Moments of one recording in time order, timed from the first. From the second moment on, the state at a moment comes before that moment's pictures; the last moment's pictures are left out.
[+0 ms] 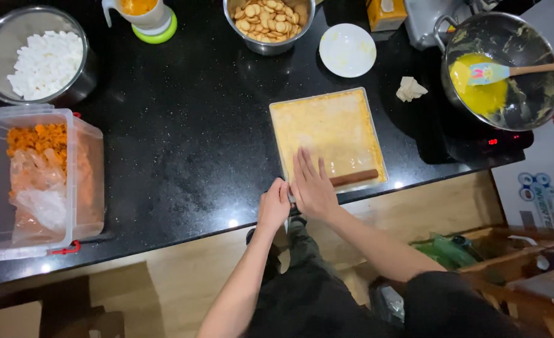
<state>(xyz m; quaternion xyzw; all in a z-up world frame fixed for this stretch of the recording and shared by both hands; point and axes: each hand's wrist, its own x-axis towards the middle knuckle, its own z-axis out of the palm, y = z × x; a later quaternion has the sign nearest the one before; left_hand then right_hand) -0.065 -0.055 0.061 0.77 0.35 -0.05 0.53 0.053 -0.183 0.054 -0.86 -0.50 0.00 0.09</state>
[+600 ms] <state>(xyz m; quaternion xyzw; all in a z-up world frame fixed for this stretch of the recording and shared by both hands) -0.060 -0.056 0.016 0.78 0.34 -0.02 0.52 0.038 -0.202 0.062 -0.85 -0.52 0.03 0.10</state>
